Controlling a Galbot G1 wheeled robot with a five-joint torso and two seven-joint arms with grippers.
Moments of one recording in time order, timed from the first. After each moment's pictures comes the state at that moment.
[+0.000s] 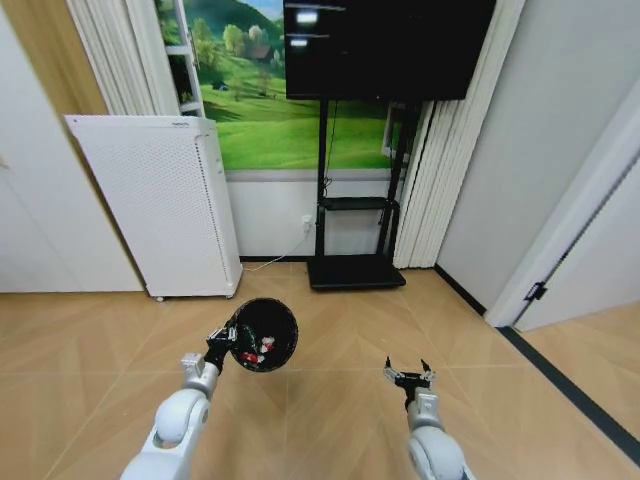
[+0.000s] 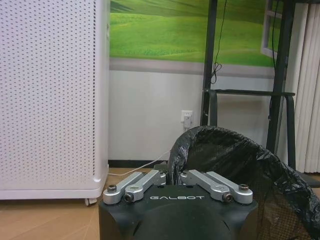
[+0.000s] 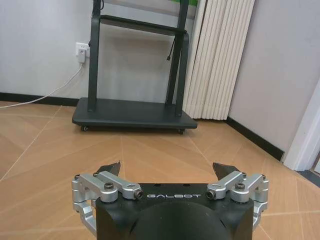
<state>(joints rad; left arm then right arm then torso) 1.30 -1.28 -0.52 -1.89 -0.33 0.16 0.01 -1.47 1.32 0.47 1.85 0.16 -0.19 0.33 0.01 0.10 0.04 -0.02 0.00</state>
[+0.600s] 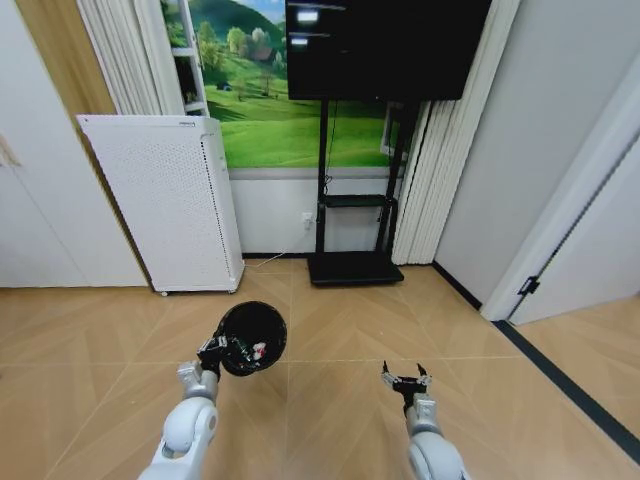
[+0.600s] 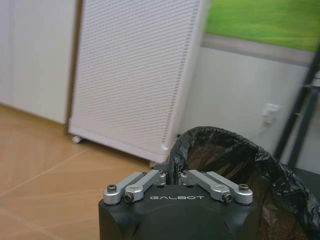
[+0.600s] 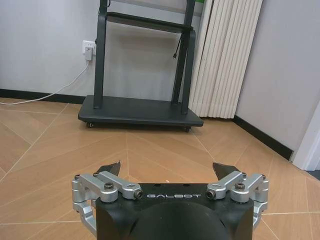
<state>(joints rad) 1.30 -1.37 -0.57 -1.87 -0.49 0.21 -0.37 -1.48 1.32 0.47 1.81 0.15 -0.13 0.29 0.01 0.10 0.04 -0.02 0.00</state>
